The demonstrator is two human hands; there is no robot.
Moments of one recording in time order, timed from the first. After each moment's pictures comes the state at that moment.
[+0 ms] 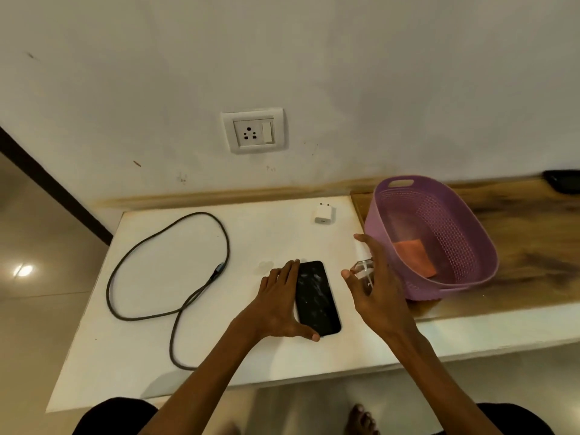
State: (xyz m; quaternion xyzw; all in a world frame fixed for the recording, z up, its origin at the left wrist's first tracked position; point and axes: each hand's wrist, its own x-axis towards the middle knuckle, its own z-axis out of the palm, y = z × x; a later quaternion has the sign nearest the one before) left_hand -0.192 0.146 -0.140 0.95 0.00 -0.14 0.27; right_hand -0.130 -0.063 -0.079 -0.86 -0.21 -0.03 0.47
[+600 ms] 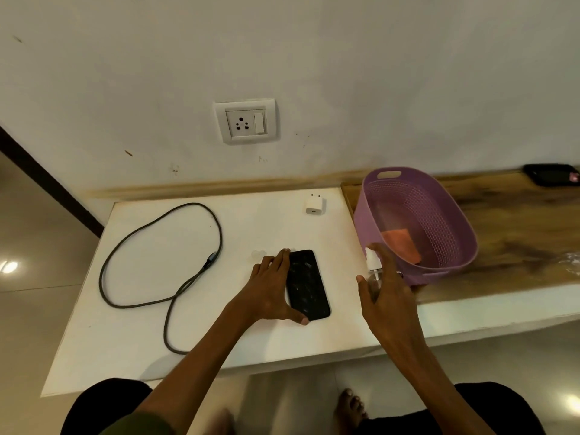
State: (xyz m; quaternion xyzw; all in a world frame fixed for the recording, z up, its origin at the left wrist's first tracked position) left_hand -0.190 0.147 -0.143 0.96 0.00 -0.14 0.24; right_hand -0.163 -0.093 -0.081 -0.92 -0.12 -0.09 0.37
